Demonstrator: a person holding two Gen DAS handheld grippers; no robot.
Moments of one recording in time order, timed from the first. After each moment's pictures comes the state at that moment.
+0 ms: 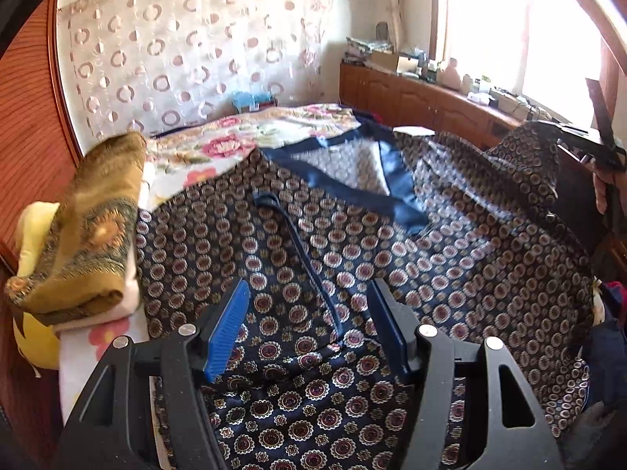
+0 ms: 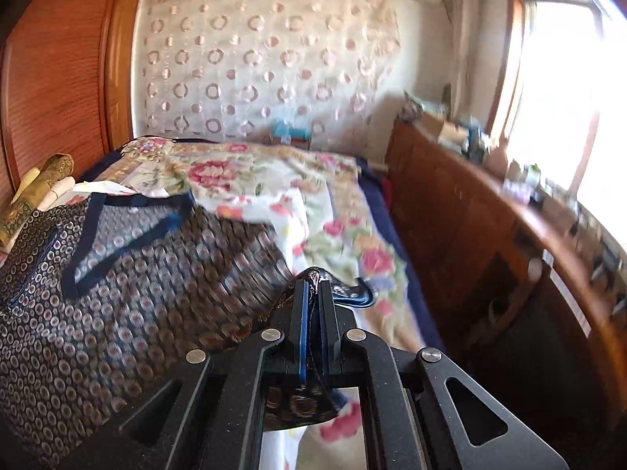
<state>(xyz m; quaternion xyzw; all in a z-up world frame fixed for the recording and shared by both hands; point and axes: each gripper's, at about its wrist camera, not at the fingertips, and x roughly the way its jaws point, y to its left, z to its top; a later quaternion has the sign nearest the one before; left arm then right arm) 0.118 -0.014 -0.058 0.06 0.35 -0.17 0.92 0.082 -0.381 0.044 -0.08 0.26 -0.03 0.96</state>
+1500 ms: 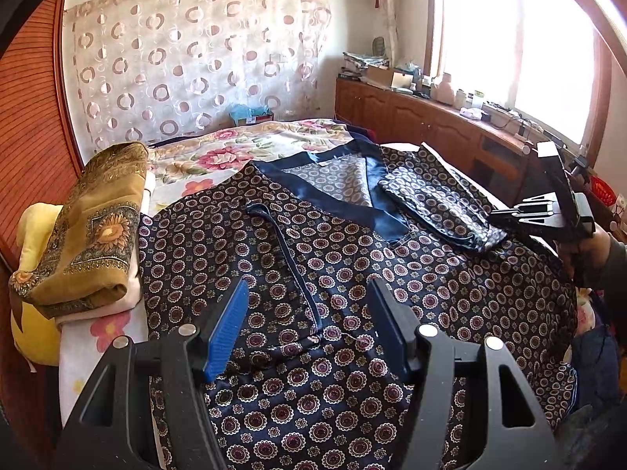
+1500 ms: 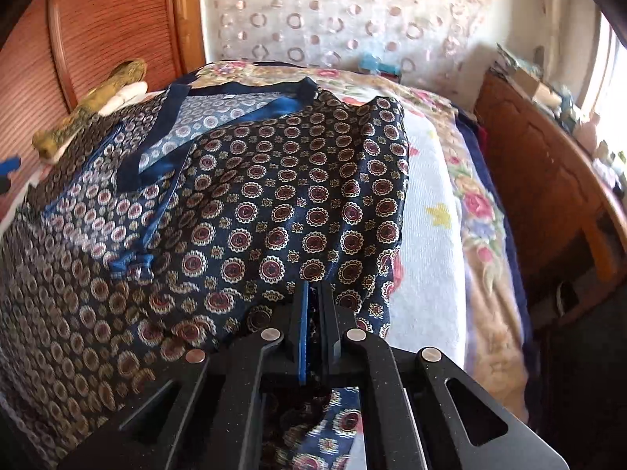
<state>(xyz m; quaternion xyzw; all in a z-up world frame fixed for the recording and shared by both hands) 0.099 -0.017 -0.052 0.04 0.33 -0.17 0.93 0.099 -0.304 -0.066 -0.08 0.39 0.10 0.91</state>
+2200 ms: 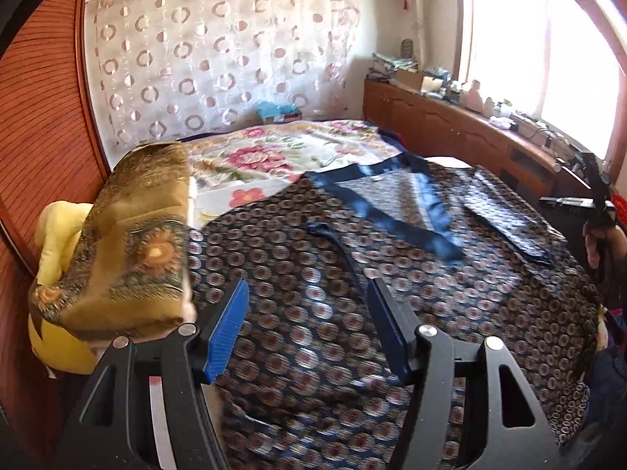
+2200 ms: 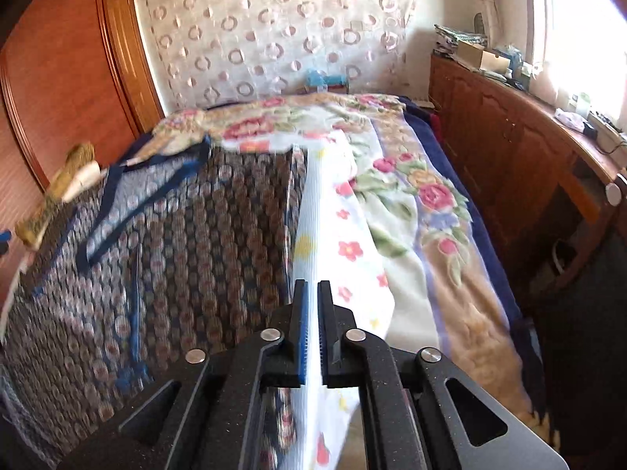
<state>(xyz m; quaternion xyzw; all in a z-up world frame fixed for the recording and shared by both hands) 0.150 0.031 -0.043 0.03 0.34 -0.13 0.93 0.121 -0.400 -0.031 0.03 0.35 0.05 0.93</state>
